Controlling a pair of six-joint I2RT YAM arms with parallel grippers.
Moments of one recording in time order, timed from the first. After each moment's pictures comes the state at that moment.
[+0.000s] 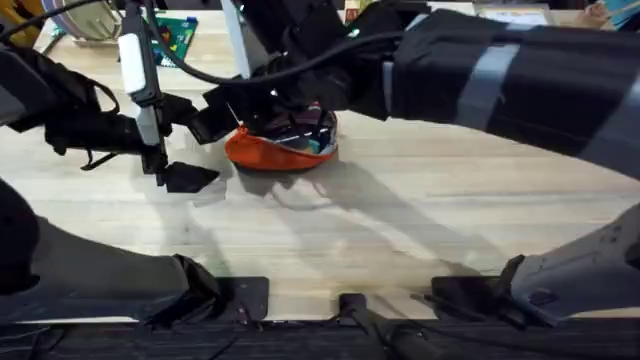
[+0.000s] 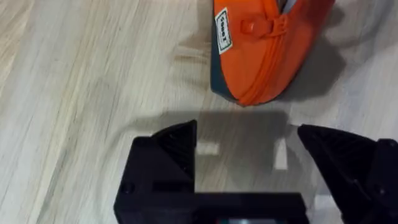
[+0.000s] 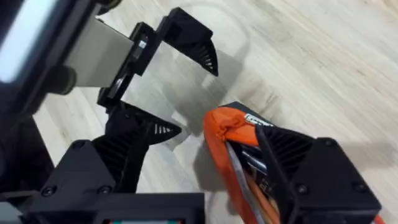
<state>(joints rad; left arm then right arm) 0.56 1.66 0.99 -1.03 0.73 1.88 0.90 1.79 1.45 -0.38 -0.21 0.26</state>
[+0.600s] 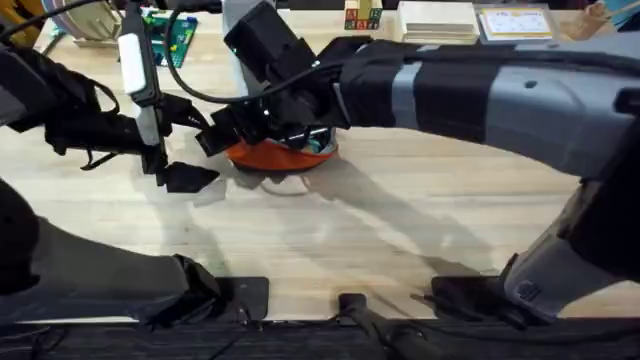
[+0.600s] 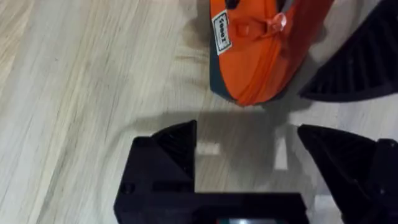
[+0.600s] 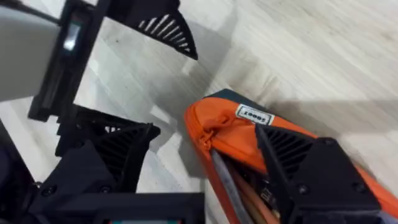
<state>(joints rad) 0.56 1.66 0.99 -1.03 0.73 1.88 0.90 1.95 1.46 -0.35 -0.21 0.34</state>
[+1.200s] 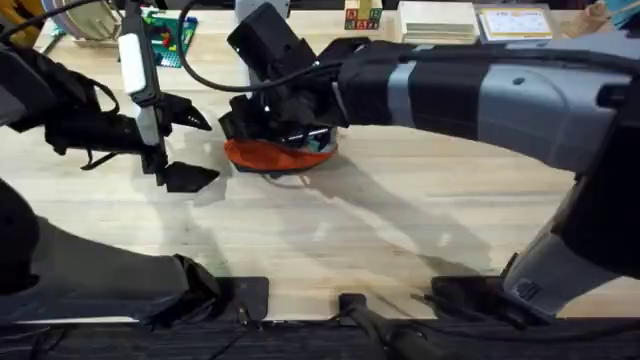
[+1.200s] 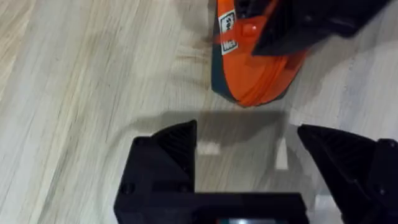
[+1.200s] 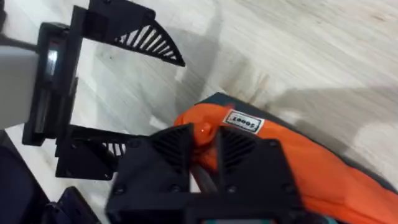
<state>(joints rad) 0.56 1.66 0.99 -1.03 0.73 1.88 0.89 1.97 1.46 -0.33 -0.19 0.43</state>
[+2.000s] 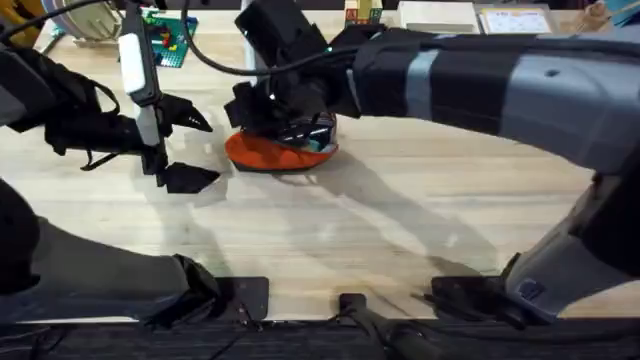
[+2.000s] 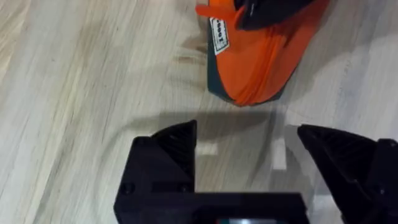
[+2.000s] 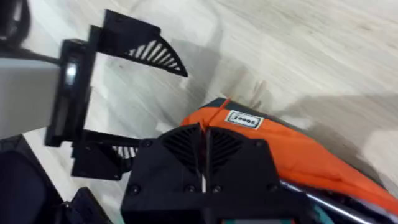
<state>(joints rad) 0.56 1.66 0.99 -1.04 0.73 1.88 0.85 1.93 1.46 -0.33 -0.21 0.44</state>
